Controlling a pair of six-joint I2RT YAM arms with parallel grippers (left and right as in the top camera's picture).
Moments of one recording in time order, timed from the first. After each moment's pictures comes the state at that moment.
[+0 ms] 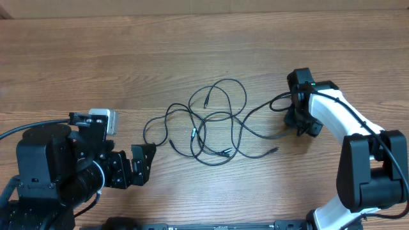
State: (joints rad) left arm -0.06 0.91 1.53 -1.47 0.34 -0.15; right arm 0.11 1.80 1.12 -0.90 0.28 0.65
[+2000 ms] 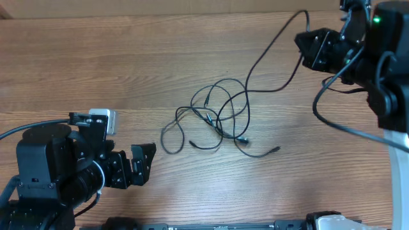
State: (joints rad) left arm -0.06 0.91 1.53 -1.47 0.34 -0.15; right arm 0.11 1.39 1.87 -1.04 -0.41 0.39
